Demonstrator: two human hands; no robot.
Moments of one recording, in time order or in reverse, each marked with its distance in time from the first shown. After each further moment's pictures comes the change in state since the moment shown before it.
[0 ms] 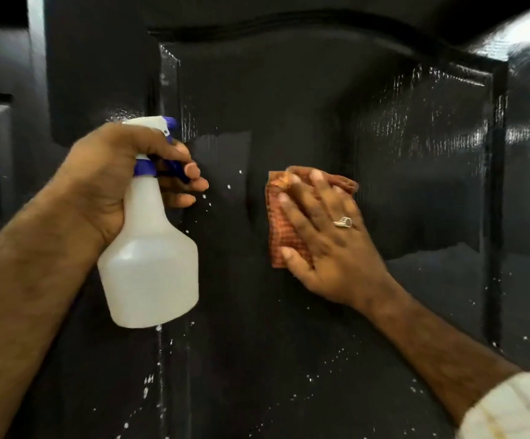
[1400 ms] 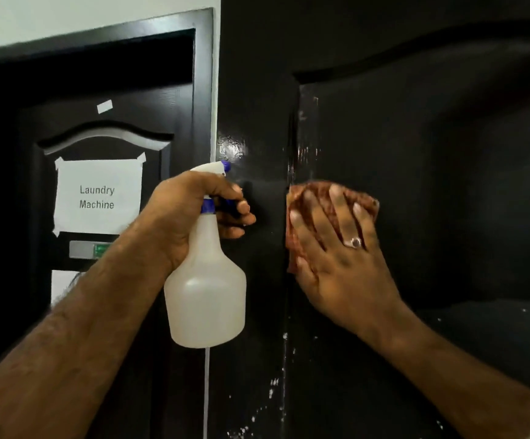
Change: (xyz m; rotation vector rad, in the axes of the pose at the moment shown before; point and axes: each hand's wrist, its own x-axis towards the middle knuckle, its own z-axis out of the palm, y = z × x) left_hand -0.039 0.021 -0.088 0.035 0.197 -0.058; right_hand 0.090 -0.136 0.008 0.046 -0.026 -0.011
